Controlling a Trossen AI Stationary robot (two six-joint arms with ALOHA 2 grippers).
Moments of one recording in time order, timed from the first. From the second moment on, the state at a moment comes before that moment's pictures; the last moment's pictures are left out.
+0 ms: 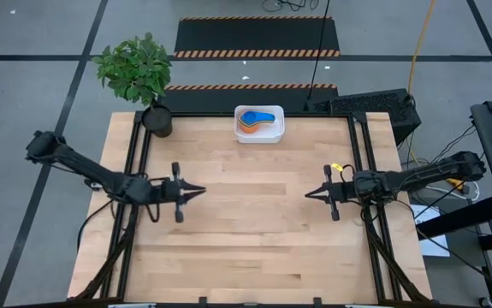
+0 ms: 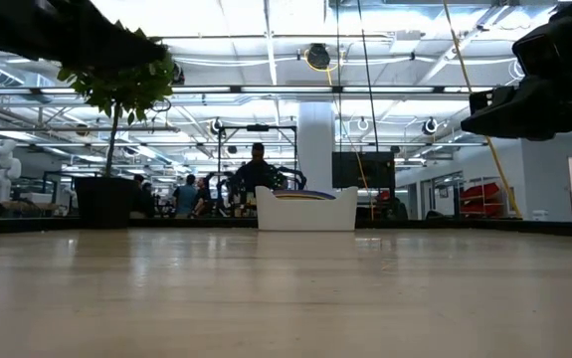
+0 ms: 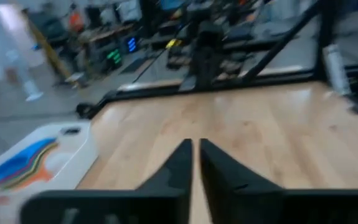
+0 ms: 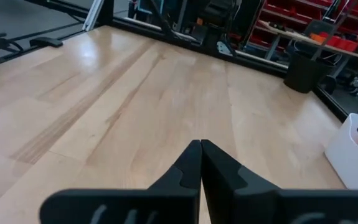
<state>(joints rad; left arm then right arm) -0.39 0.88 0.27 0.50 -0.51 0.10 0.15 0.50 0.02 0.28 0.06 -0.23</state>
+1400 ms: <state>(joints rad) -0.23 0.45 0.01 0.42 -0.23 0.10 0.12 0.09 0.02 0.11 0.06 -0.34</state>
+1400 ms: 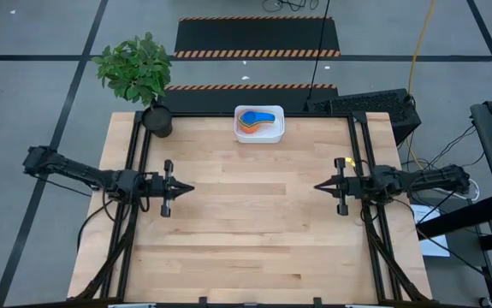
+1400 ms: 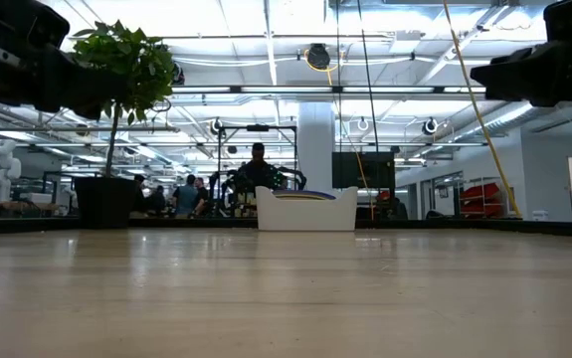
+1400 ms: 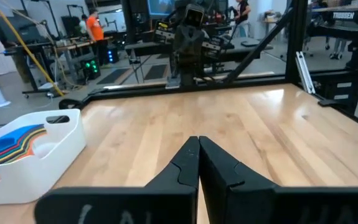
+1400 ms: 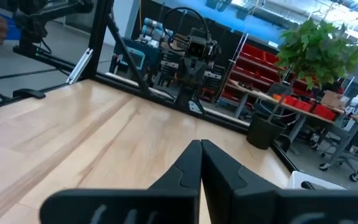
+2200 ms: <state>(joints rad) -0.23 0.40 0.01 0.38 -0.25 0.16 -0.12 0.00 0.01 0.05 -0.14 -0.21</state>
